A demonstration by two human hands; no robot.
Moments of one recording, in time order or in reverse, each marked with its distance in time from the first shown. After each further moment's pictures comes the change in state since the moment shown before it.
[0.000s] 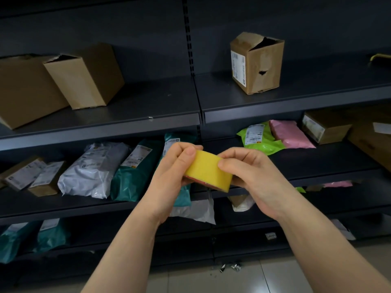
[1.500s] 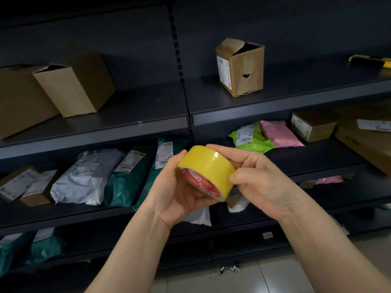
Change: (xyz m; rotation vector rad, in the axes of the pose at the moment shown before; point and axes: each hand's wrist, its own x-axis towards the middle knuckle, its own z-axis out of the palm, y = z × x) left_hand -0.001 0.006 0.030 -0.558 -0.088 -0.581; right_hand -0.020 -0.004 -0.026 0.210 -0.188 -0.011
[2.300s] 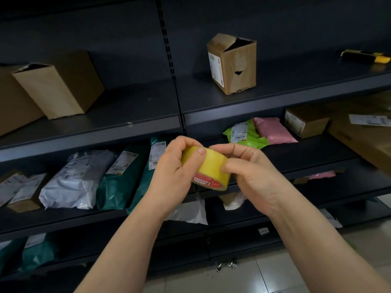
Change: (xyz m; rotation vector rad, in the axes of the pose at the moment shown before) left_hand 0.012 0.010 0.010 0.966 0.159 0.728; right_hand 0.012 0.004 -0.002 -0.063 0.306 0.020
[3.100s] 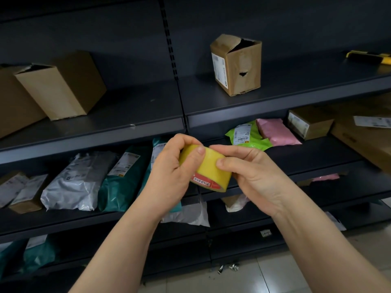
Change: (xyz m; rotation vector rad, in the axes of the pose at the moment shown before) left_hand 0.003 0.003 -0.013 -0.054 -0.030 0.052; right_hand 0.009 -0.001 0.003 0.134 -0.041 -0.030
